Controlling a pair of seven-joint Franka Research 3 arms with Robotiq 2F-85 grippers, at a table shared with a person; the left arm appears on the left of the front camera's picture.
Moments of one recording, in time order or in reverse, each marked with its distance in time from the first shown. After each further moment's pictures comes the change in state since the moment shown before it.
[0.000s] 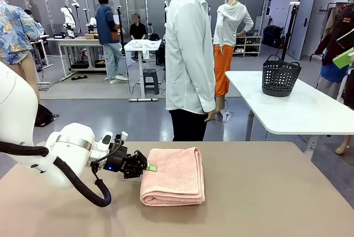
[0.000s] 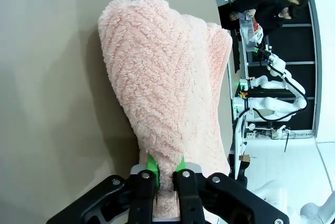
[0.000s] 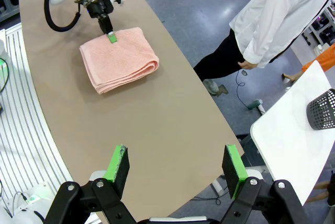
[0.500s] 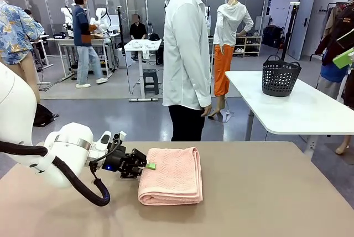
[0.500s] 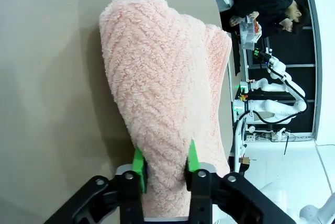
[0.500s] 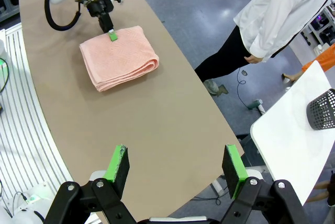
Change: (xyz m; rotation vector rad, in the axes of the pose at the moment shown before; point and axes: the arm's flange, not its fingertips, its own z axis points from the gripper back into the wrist) left arm 0.003 0.004 0.006 0.004 -0.011 0.008; right arm 0.000 0.000 0.000 0.000 0.000 0.000
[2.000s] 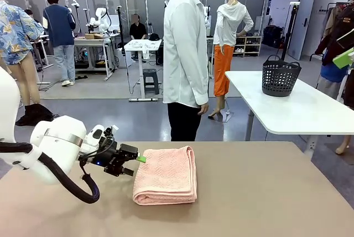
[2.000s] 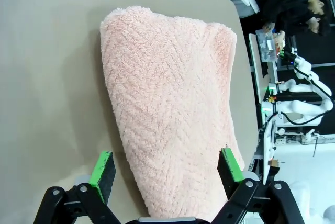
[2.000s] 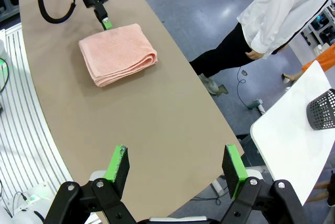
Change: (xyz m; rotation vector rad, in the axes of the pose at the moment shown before) left arm -0.003 -0.018 0.037 0.140 -0.031 -0.083; right arm 0.000 0.000 0.000 0.000 0.000 0.000
